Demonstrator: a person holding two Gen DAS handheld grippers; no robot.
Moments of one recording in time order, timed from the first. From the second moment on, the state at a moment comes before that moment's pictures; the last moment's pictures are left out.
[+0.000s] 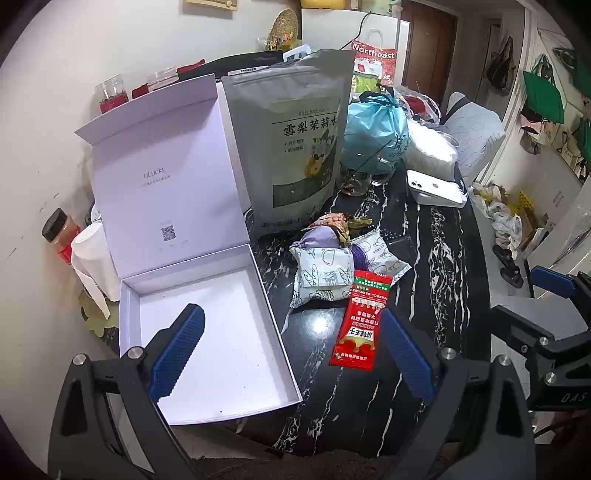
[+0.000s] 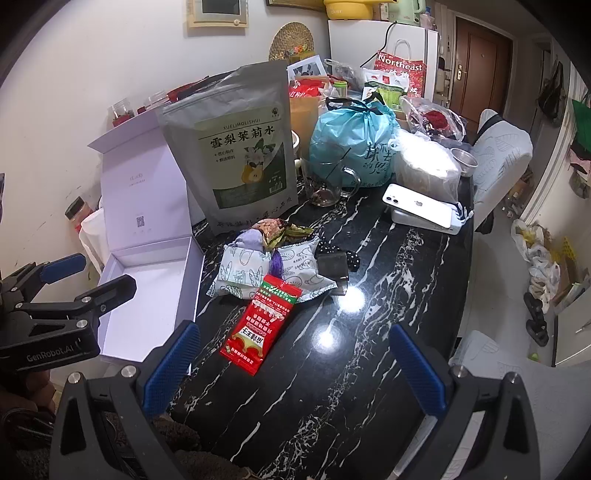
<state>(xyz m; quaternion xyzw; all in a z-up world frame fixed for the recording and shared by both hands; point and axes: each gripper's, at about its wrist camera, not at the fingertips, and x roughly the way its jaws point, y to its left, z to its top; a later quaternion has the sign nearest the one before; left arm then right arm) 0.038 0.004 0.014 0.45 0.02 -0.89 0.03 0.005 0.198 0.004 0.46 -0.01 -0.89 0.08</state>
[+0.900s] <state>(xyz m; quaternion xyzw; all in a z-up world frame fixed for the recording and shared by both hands) 0.037 0.009 0.004 0.46 0.02 -0.89 0.03 0.006 0.203 -0.003 0.47 -0.03 -0.88 0.07</state>
